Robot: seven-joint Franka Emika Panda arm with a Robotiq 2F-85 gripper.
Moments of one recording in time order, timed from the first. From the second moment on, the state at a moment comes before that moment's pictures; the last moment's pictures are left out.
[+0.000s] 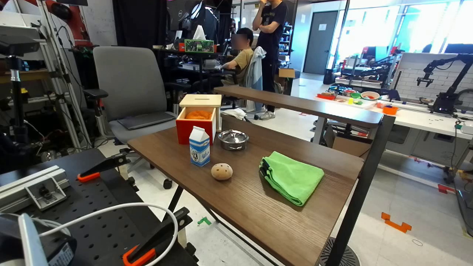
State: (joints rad) arm -0.09 -0.35 0.02 -2.28 -0.15 1.63 0.14
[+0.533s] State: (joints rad) arm -0.09 -0.27 0.02 -2.43 -0.10 1.95 0.52
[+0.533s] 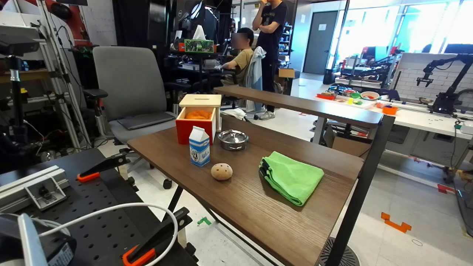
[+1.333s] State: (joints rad) arm -0.07 0.18 -0.03 -2.51 -0.03 2.88 1.03
